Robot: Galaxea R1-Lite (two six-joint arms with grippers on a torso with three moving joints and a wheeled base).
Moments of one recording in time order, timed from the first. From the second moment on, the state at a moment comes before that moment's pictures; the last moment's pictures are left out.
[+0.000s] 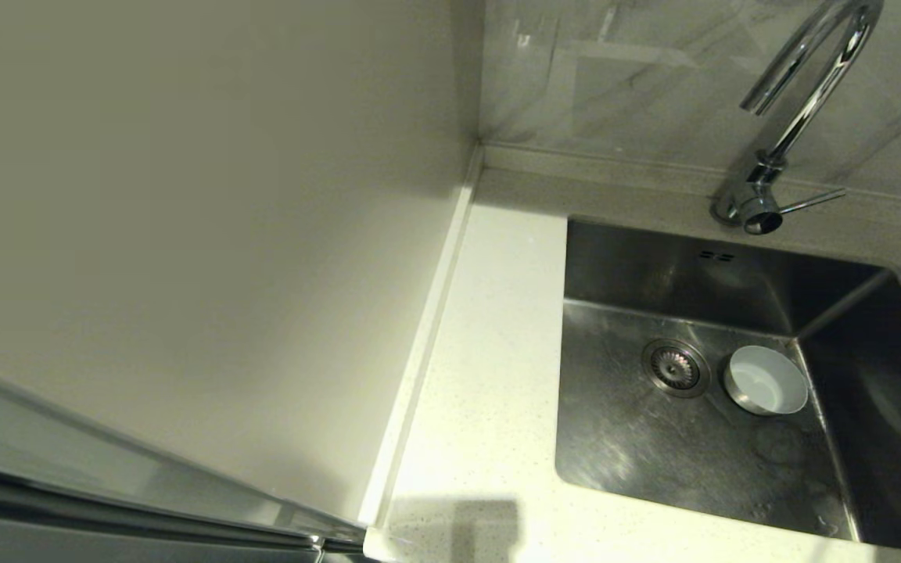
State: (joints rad) left arm 0.00 0.00 0.00 0.00 0.01 -0.02; right arm -0.79 1.47 -1.25 0.62 -0.08 -0.15
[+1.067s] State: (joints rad) left arm 0.00 0.00 0.00 0.00 0.01 -0.02; right arm -0.88 1.72 -1.16 0.62 -0.02 -0.20
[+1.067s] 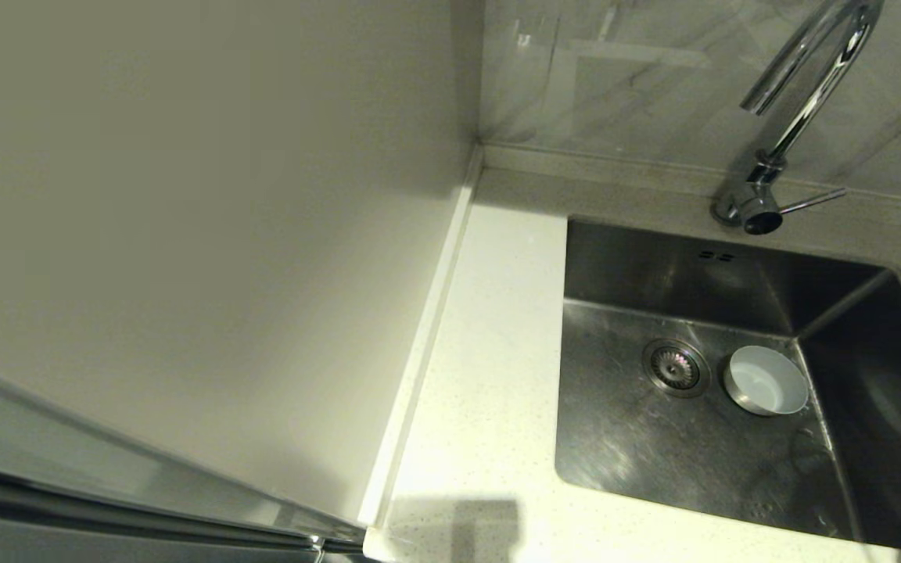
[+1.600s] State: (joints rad) left arm 0.00 0.00 0.00 0.00 0.01 -0.02; right arm -0.85 1.74 -1.16 0.62 -0.01 -0.21
